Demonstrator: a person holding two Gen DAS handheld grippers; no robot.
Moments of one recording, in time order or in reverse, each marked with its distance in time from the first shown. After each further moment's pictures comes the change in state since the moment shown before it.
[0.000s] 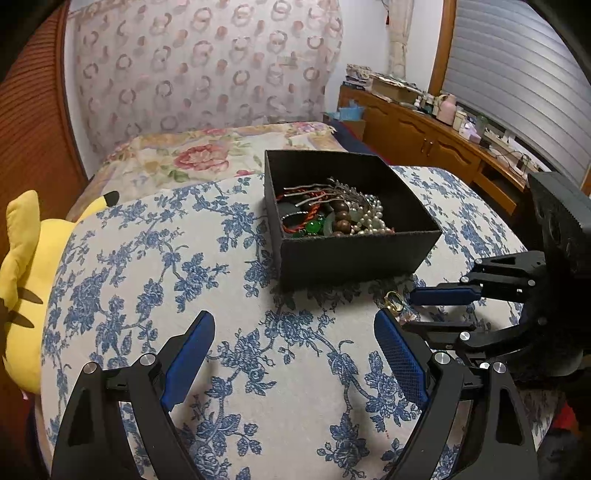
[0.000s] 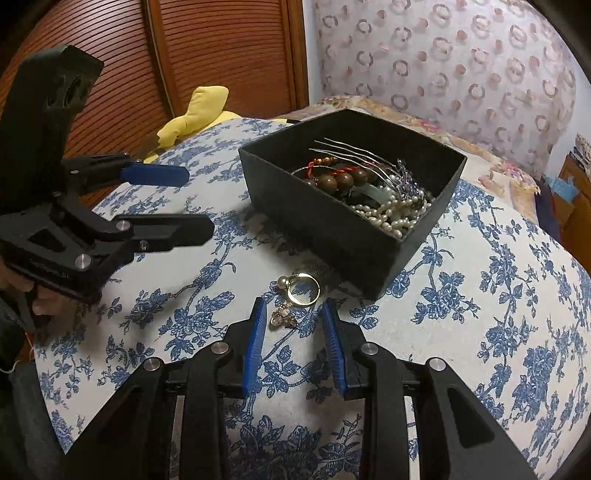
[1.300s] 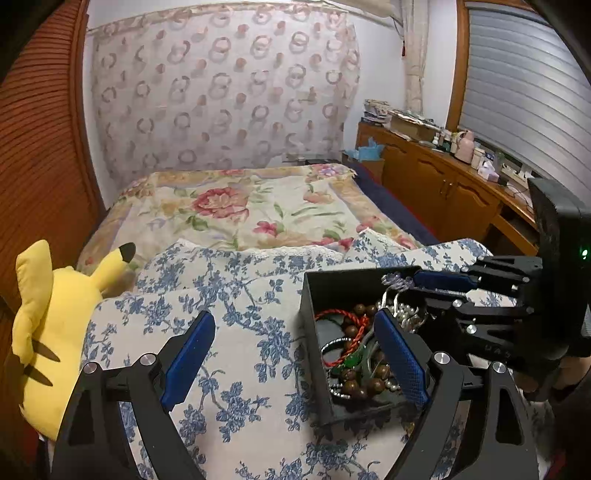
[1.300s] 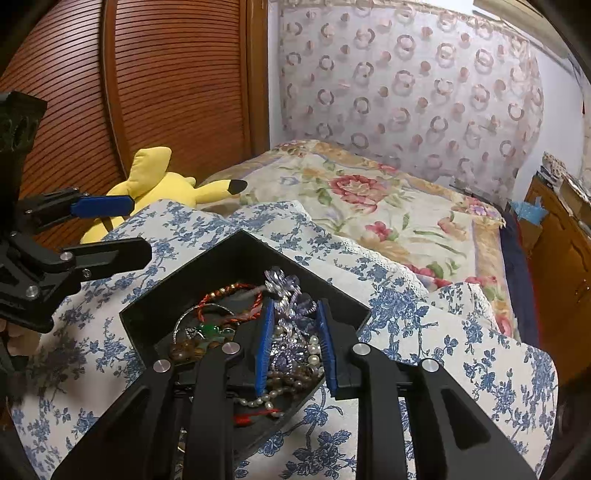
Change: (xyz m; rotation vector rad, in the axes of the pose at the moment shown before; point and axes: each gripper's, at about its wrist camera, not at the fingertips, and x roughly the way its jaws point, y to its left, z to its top) left arm 0.003 0.028 0.088 -0.024 -0.133 0.065; right arm 0.000 -0.078 0.090 0.042 -0.163 -0.132
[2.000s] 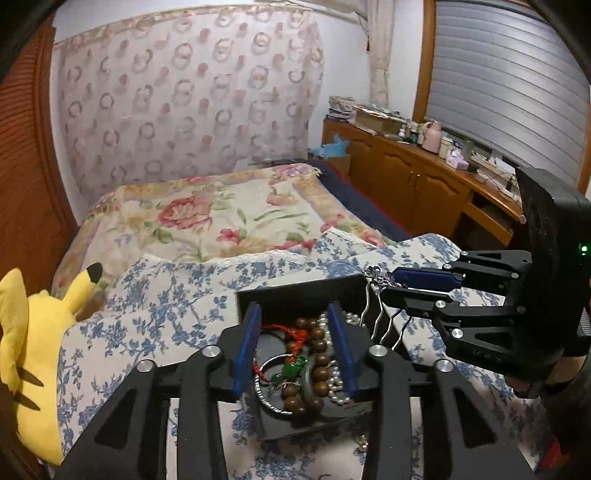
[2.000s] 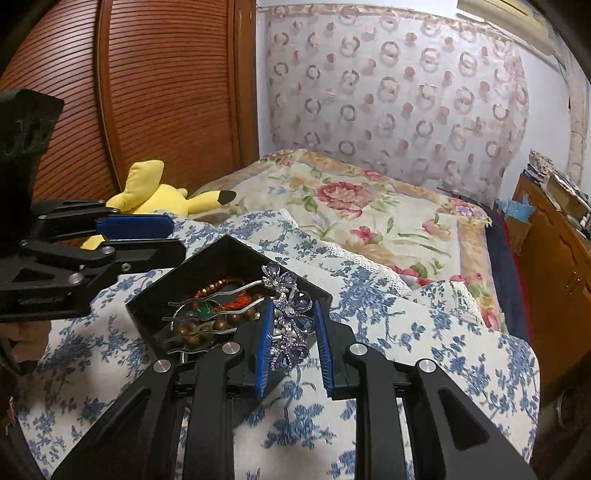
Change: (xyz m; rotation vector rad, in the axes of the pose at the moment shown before) left arm 0.006 -0.038 0.016 0.068 -0.001 -0.102; right arm -0.026 -0.016 -0.007 0.028 -0.018 -0.024
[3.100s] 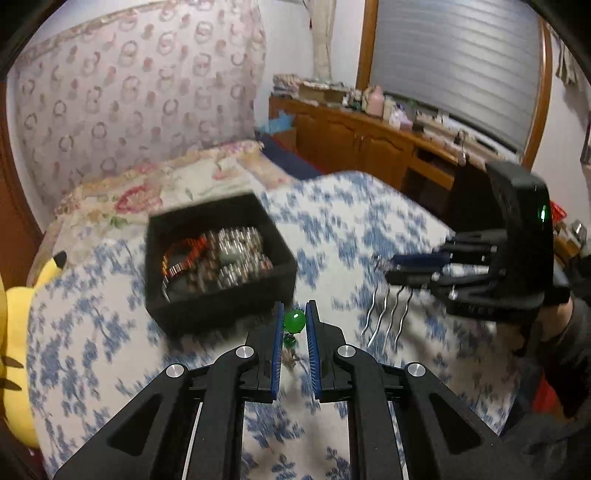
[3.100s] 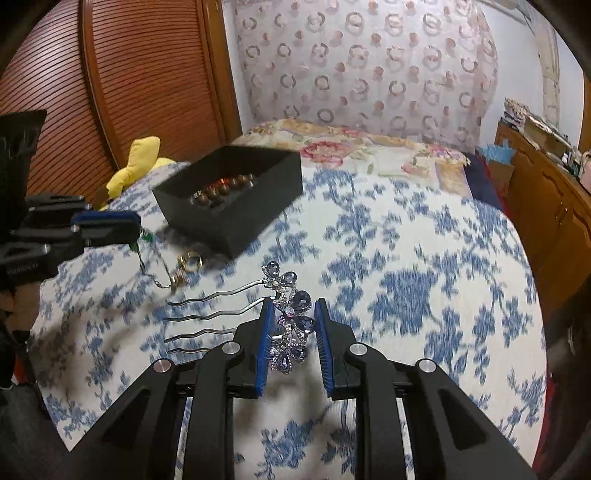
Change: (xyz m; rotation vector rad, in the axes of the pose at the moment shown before) left arm -0.048 -0.075 -0.067 0.130 0.062 -0.147; right arm -0.084 -0.006 -0.117 0.135 0.056 -0.007
